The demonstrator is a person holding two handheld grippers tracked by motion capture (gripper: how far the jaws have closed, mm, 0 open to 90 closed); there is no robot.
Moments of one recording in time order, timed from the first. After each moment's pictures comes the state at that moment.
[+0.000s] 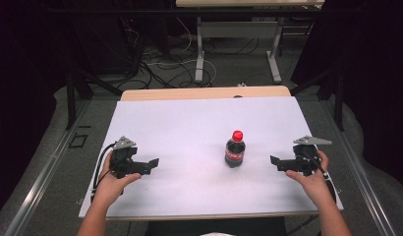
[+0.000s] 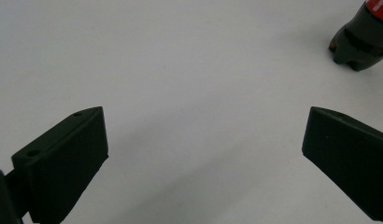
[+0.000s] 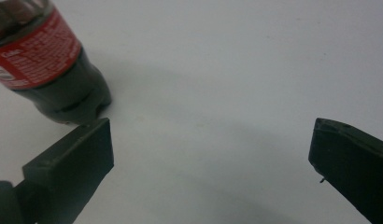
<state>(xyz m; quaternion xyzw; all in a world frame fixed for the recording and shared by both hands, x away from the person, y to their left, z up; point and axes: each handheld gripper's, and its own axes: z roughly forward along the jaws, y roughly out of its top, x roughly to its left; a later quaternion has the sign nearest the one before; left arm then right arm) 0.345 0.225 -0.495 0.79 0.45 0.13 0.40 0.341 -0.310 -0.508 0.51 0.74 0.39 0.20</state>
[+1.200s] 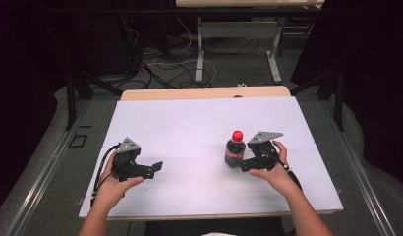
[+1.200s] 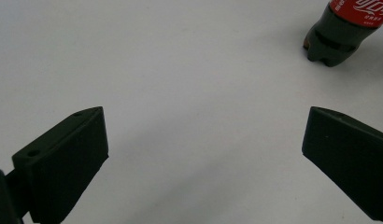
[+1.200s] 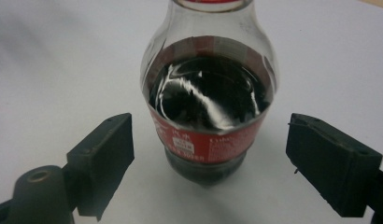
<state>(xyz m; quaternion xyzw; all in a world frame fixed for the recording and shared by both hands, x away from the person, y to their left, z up) 0.332 0.213 -0.486 0.80 0.42 0.14 0.40 0.363 -0.204 -0.504 0.36 0.82 0.41 0.16</state>
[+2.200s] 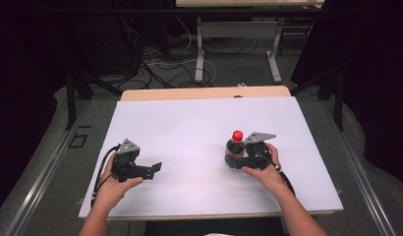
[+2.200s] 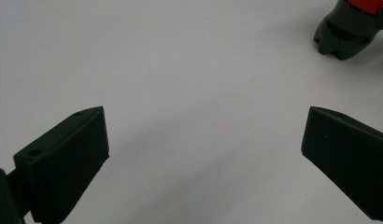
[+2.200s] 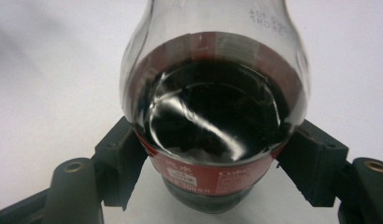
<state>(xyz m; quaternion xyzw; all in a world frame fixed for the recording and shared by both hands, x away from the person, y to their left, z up) 0.333 0.216 -0.492 0.80 0.43 0.15 0.39 0.372 -0.191 -0.522 0.38 0.81 0.42 0.15</state>
